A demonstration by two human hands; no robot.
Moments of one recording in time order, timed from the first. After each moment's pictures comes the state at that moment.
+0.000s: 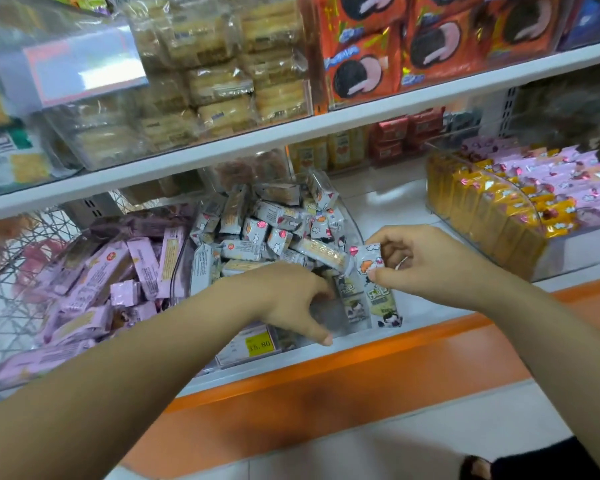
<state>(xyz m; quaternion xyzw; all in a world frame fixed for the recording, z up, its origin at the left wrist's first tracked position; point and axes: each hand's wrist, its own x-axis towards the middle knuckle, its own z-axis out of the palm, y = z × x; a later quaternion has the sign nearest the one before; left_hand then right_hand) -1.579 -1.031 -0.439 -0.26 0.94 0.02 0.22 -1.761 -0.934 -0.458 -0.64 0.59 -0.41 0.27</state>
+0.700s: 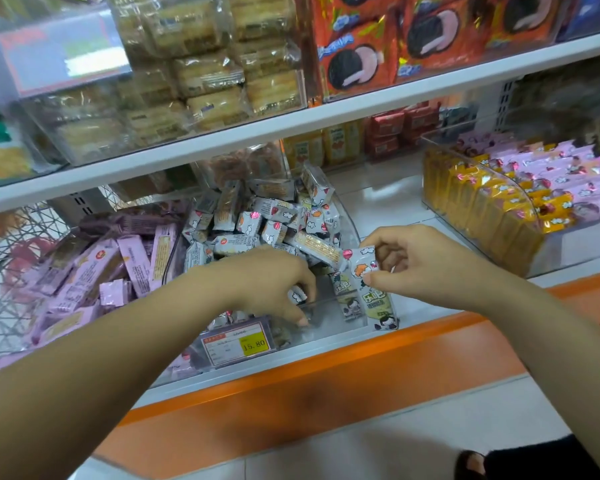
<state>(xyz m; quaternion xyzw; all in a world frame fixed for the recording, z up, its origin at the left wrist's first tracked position) -1.568 -1.046 -0.431 -0.23 0.96 0.01 0.18 -1.760 -0.934 -0.461 -0.66 0.60 -0.38 0.25</state>
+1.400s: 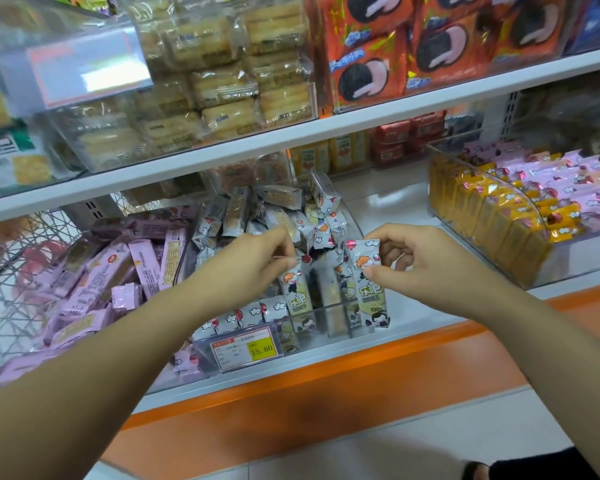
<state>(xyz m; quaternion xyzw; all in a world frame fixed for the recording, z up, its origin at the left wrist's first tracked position) -1.537 -1.045 -0.422 -0.34 0.93 0.12 -0.09 -1.750 -0.933 -0.455 -0.65 0.58 -0.44 0.22</state>
